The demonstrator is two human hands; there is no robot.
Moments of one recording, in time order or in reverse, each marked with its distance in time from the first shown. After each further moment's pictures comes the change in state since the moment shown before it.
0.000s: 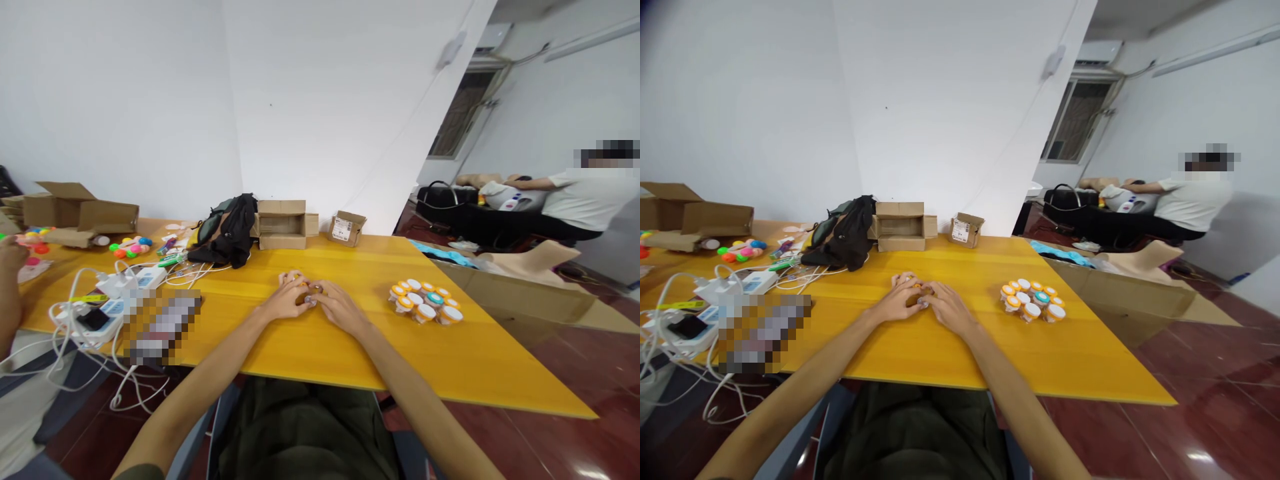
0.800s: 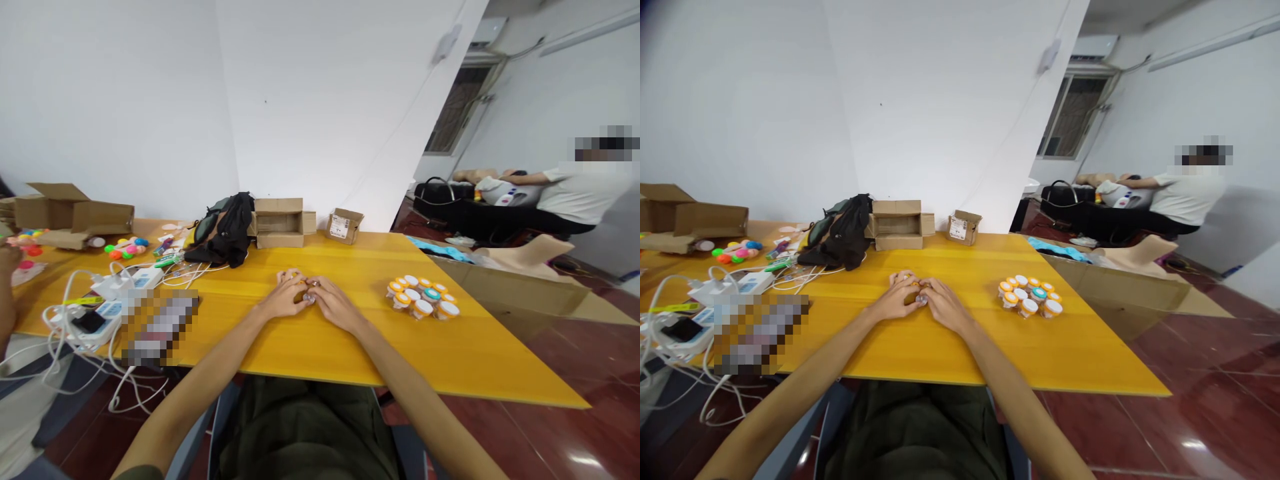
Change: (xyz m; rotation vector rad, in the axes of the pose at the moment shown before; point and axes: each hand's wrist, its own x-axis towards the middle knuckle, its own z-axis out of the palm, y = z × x) left_hand 0.001 0.000 -0.001 0.006 0.019 0.021; right_hand 0.003 -0.004 0.006 0.197 0.022 0.145
